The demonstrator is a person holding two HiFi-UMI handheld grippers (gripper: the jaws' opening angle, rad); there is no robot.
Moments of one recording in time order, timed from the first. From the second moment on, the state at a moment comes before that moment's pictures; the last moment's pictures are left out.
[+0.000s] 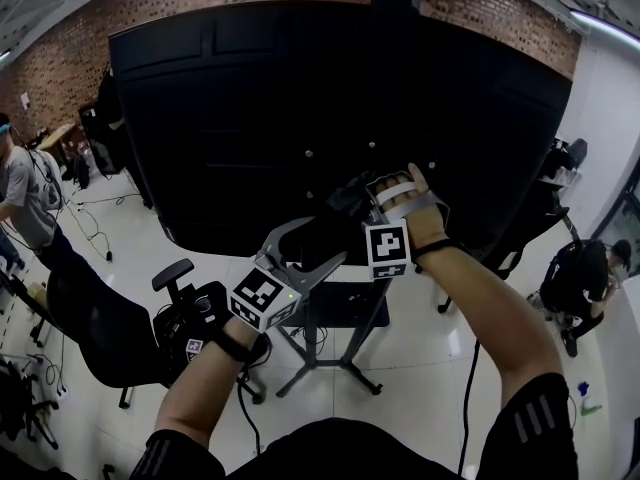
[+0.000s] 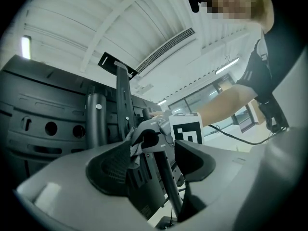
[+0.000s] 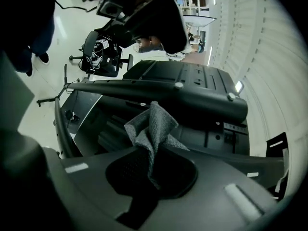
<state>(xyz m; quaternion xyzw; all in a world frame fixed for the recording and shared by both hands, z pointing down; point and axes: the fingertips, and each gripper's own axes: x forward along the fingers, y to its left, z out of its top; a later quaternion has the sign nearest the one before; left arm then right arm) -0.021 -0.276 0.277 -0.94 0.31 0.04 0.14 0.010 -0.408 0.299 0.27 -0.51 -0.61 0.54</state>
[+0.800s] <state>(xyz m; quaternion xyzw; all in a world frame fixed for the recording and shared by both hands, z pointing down) -0.023 -0.273 0.337 -0.94 0.32 0.03 0.09 0.013 -0.401 0.409 0.26 -0.58 -0.53 0.56</state>
